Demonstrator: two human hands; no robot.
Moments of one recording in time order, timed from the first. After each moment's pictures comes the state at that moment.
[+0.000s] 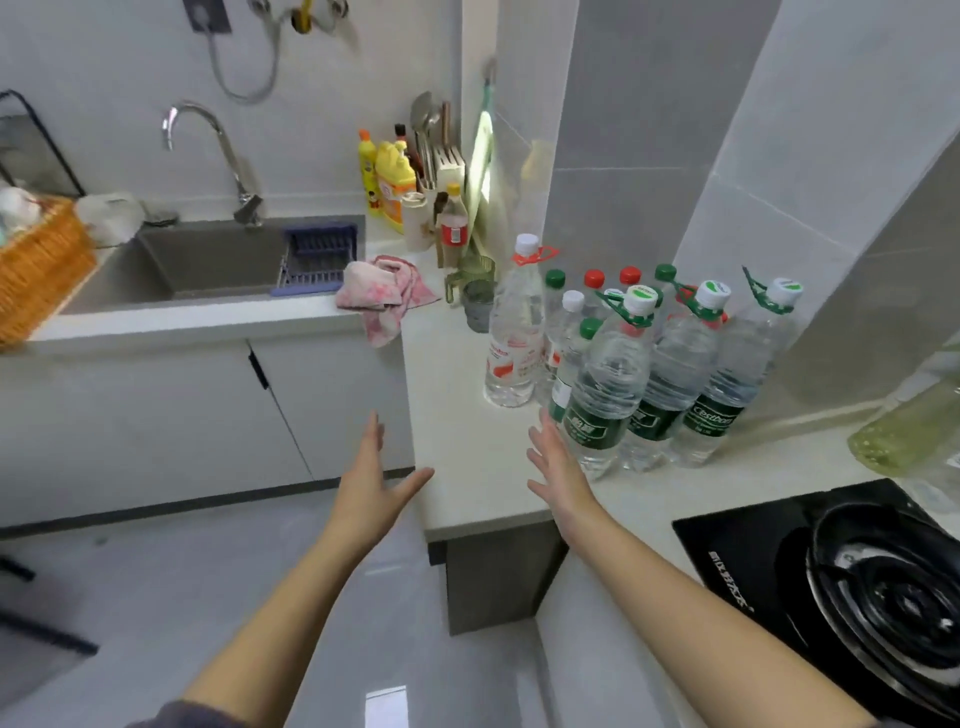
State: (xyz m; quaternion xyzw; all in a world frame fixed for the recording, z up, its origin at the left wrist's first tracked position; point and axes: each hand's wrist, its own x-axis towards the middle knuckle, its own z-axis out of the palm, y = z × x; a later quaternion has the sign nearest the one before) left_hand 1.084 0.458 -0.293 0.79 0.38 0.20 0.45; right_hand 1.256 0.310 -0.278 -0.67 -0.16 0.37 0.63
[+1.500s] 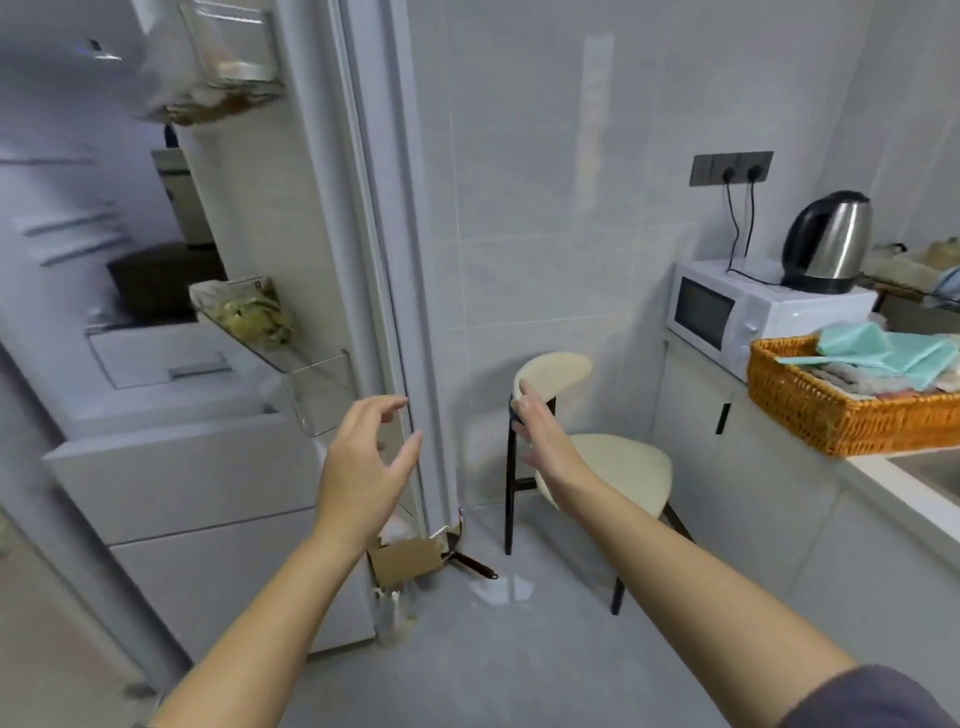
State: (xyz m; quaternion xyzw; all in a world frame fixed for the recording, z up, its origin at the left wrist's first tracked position) left_hand 0.621 0.366 -0.116 0.39 0.77 0.46 -0.18; right_hand 0.707 0.564 -0.139 -0.19 -0.70 0.65 0.23
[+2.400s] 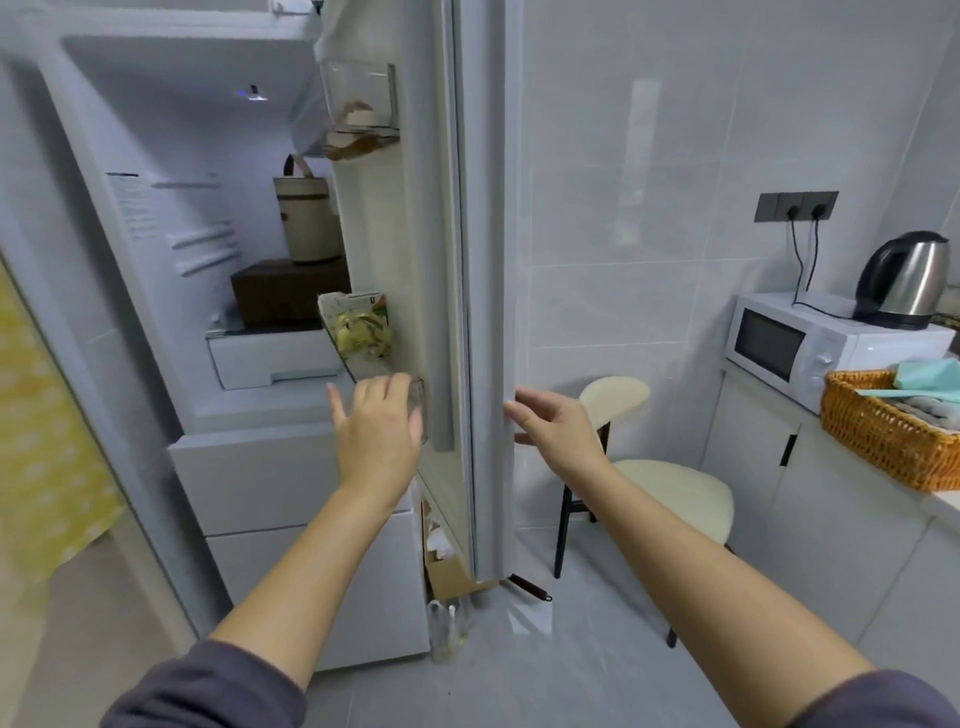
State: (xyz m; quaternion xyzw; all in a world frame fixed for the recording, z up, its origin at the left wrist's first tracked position) left_hand 0.524 0.240 -0.083 0.32 0.86 0.23 -0.32; right_hand 0.625 0.425 -0.099 -0.12 -0.73 0.59 0.31
